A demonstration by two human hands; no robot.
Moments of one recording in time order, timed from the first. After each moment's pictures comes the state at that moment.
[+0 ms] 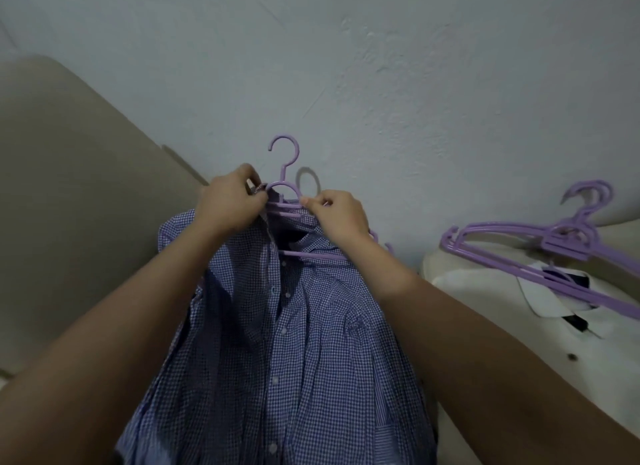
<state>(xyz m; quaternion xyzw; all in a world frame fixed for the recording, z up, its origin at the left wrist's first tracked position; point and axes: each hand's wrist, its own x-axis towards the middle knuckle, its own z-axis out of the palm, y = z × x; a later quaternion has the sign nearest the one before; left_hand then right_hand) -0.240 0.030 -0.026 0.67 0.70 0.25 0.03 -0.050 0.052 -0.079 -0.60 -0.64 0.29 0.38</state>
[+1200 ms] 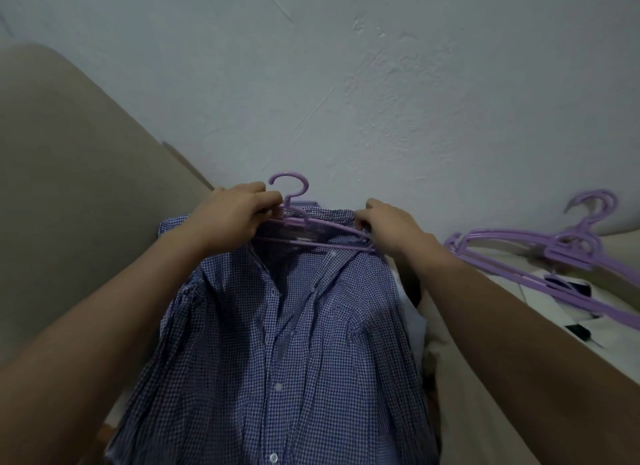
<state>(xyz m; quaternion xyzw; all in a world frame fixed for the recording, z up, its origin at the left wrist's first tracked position) -0.260 0.016 -0.025 0.86 0.50 0.12 -0.04 0.030 0.078 -0.090 -0.54 -0.84 0.04 0.05</state>
